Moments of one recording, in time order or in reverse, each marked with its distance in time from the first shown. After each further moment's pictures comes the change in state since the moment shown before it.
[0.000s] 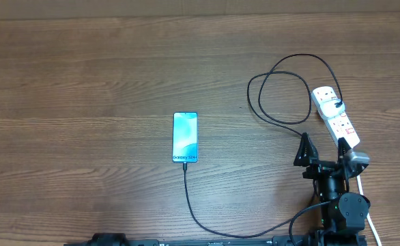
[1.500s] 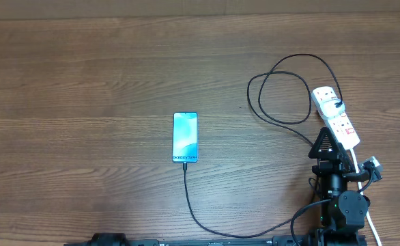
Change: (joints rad) left arm 0.000 0.000 0.000 0.000 0.000 0.000; right arm 0.000 0.036 0.000 0.016 0.123 0.689
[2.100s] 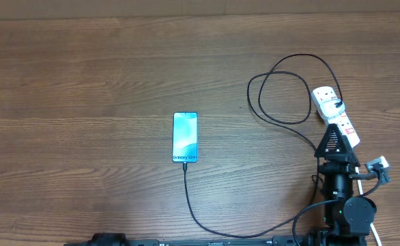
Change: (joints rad) left arm 0.000 0.000 0.000 0.000 0.000 0.000; right arm 0.000 0.000 0.039 0.103 -0.030 0.050
